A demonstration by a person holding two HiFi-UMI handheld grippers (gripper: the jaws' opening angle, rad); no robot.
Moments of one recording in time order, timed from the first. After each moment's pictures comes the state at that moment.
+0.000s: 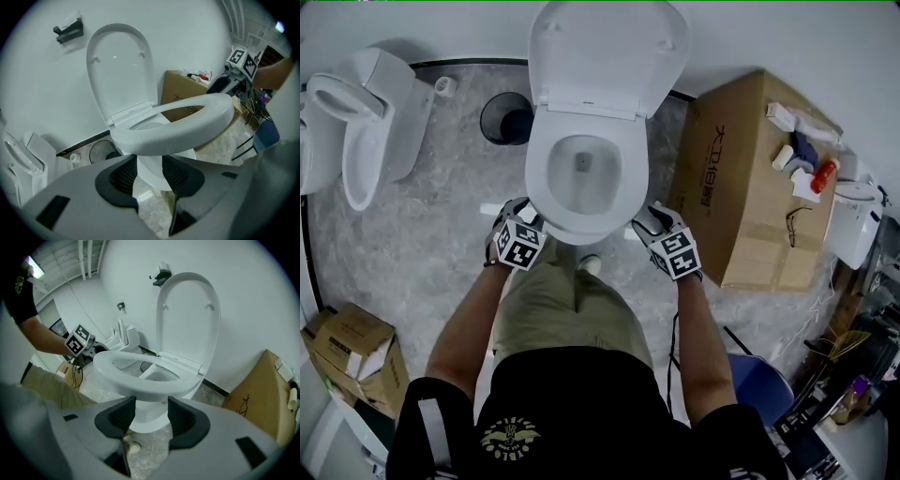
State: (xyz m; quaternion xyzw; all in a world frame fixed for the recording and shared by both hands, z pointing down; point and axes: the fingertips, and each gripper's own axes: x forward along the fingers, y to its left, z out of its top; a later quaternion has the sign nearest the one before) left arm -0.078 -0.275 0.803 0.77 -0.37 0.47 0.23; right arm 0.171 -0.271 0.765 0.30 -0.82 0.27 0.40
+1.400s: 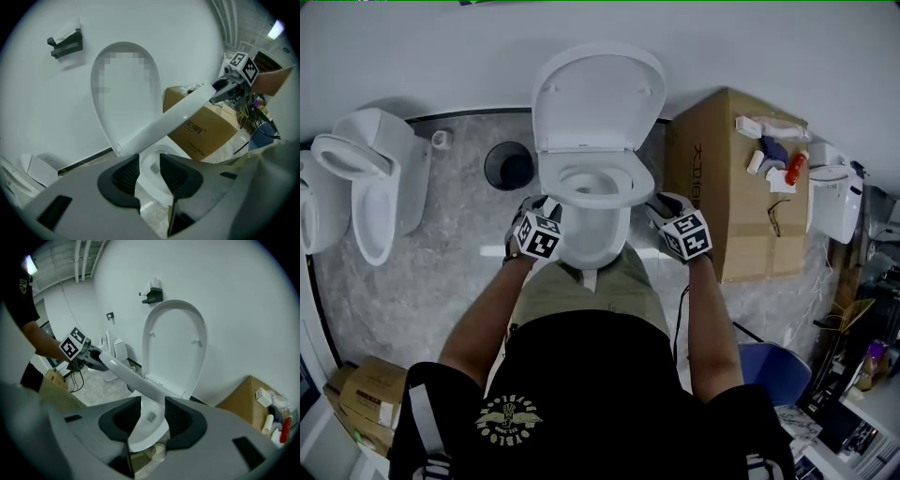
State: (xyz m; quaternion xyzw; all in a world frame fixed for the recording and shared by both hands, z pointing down) left arm -0.081 -0.392 0.707 0.81 -0.34 0.43 0.21; right arm 0.156 -0.380 0.660 0.38 -0.81 0.23 0.38
